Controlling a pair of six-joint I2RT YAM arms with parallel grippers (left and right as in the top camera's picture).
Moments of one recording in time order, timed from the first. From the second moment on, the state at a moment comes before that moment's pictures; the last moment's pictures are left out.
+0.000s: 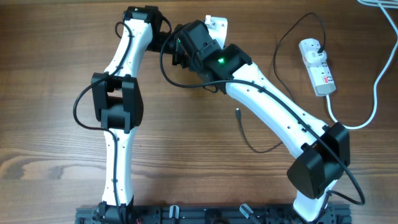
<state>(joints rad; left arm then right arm) -0.17 2.56 2.33 -1.51 1.52 -0.54 0.70 1.94 1.80 -0.85 0.45 0.67</state>
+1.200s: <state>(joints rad) -0.17 2.54 2.33 -1.48 1.55 -0.55 0.70 1.89 1.80 -0.85 0.54 0.81</state>
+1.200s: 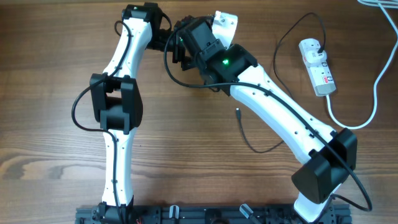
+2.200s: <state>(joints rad) -0.17 2.54 2.33 -1.48 1.55 -0.80 0.69 1.78 1.80 -0.95 0.31 2.00</state>
